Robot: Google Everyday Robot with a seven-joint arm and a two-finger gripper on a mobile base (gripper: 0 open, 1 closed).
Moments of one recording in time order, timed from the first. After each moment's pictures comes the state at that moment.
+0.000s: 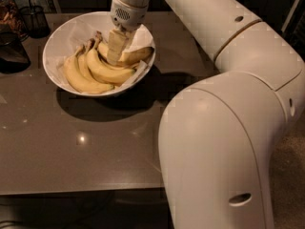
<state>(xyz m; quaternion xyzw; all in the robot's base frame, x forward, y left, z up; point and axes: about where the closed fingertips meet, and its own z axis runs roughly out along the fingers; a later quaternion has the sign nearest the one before) 0.671 0.080 0.911 -0.58 0.80 0.11 0.13</state>
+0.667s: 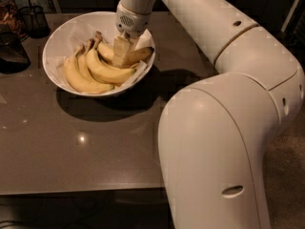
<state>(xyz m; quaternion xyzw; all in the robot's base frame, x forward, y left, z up) 0.676 0.070 0.888 -0.57 0.81 0.12 0.11</state>
